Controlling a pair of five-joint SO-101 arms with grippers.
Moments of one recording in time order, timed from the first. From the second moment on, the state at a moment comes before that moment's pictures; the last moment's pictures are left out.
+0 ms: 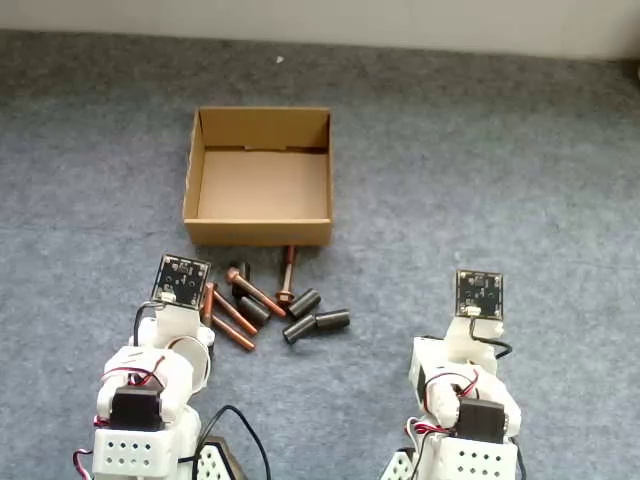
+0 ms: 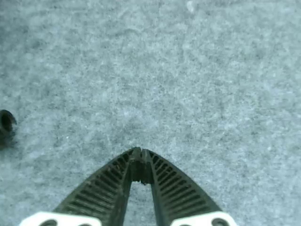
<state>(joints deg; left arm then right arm) -4.1 -103.9 96.0 71.8 -3.0 2.5 -104.6 95.7 71.5 4.4</state>
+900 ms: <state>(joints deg) -4.1 -103.9 96.0 71.8 -3.0 2.6 -104.8 84.4 70.4 24.0</state>
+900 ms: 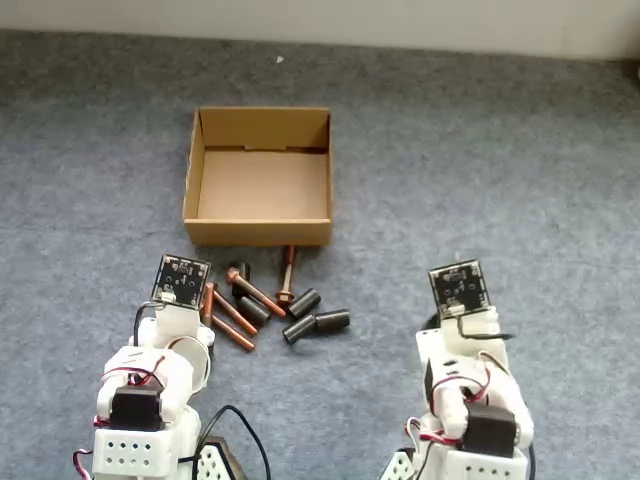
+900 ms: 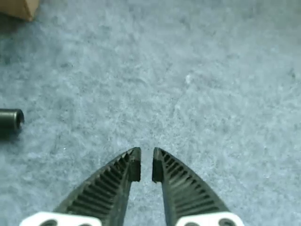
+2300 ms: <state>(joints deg) -4.1 -103.9 96.0 71.8 -3.0 -39.8 -28.1 47.8 68.0 37.3</state>
